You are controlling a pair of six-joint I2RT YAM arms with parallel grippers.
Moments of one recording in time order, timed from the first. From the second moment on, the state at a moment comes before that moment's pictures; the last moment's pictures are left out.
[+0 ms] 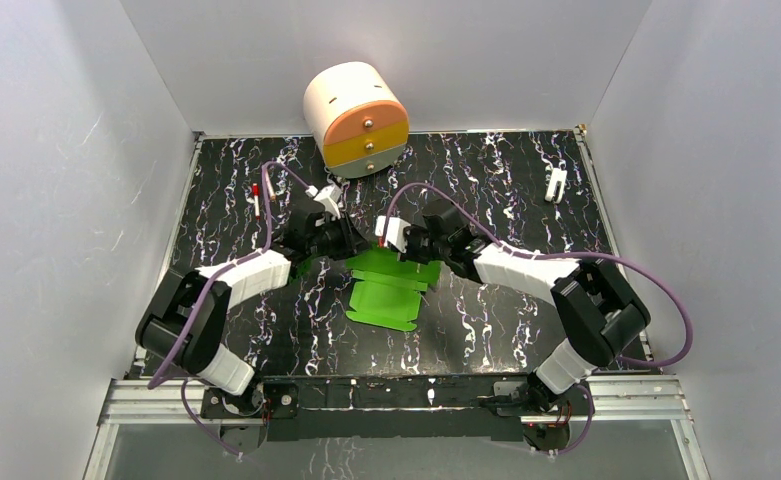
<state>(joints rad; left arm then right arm) -0.46 1.53 0.75 0.21 0.30 -0.64 0.73 1.57 0.89 0.08 -0.31 -0.71</state>
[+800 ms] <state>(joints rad) -0.46 1.15 0.47 0.10 0.15 -0.70 0.83 1.54 0.86 0.09 -0.17 -0.89</state>
